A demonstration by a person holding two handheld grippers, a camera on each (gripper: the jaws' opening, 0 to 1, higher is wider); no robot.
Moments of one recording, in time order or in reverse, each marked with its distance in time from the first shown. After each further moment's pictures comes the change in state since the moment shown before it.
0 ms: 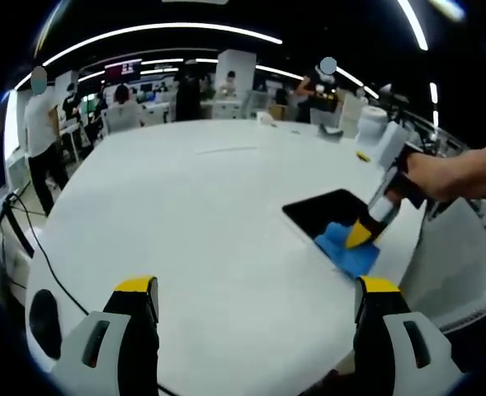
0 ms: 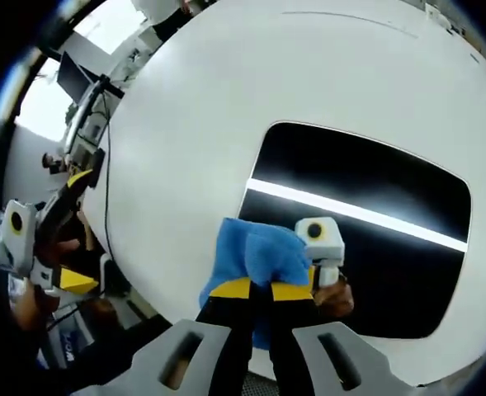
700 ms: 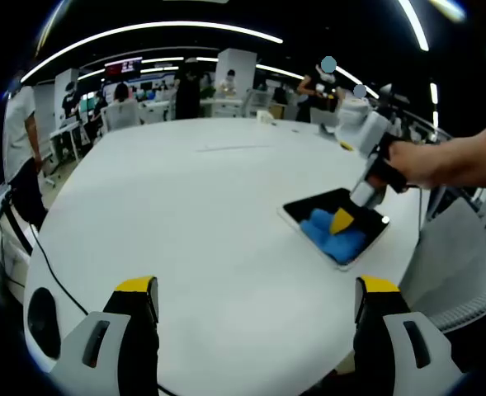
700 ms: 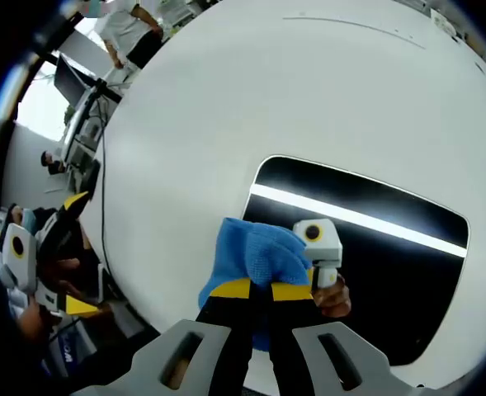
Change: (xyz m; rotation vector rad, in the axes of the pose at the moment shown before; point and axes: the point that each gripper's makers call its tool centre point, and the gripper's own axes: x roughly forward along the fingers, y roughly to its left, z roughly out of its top) left arm 0.002 0.002 -0.002 -0.009 0.004 -0.006; right arm -0.001 -0.007 0.033 -0.010 -0.008 -0.009
